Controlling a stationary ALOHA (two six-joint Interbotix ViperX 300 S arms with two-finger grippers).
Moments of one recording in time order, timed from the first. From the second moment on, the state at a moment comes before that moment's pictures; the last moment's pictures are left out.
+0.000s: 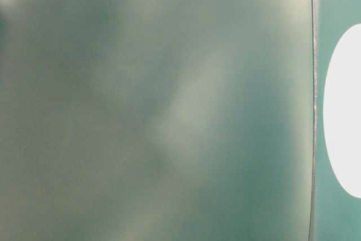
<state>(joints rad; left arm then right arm) 0.03 -0.96 1.17 0.01 -0.18 0.00 0.60 0.08 1.31 0.64 -1.01 0.01</state>
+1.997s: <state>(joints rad) 0.03 -0.96 1.17 0.01 -0.14 -0.01 0.53 -0.11 1.25 0.65 -0.87 -0.14</state>
